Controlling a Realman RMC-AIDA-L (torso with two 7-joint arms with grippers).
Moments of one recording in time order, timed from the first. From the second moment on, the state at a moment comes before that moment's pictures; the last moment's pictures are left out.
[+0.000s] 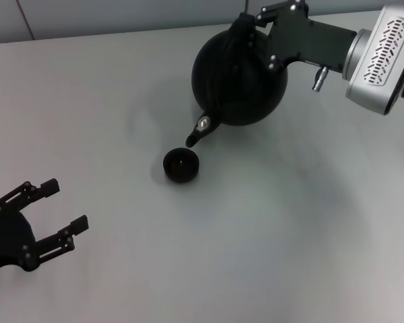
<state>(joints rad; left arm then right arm) -0.24 -2.06 0.63 0.49 1.84 1.64 -0.85 0.76 2.08 -0.30 -0.40 -1.97 -1.26 0.31</state>
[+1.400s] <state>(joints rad) -0.24 -2.06 0.63 0.49 1.84 1.64 -0.85 0.76 2.09 -0.34 -0.37 -1.95 -1.24 0.40</state>
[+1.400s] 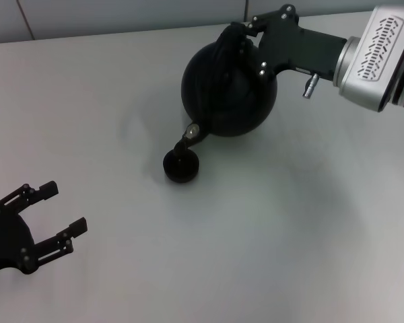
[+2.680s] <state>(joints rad) -0.24 -2.06 0.63 0.50 1.83 1.65 -0.86 0.37 2.08 -0.33 -0.43 -1.67 -1.40 0.81</state>
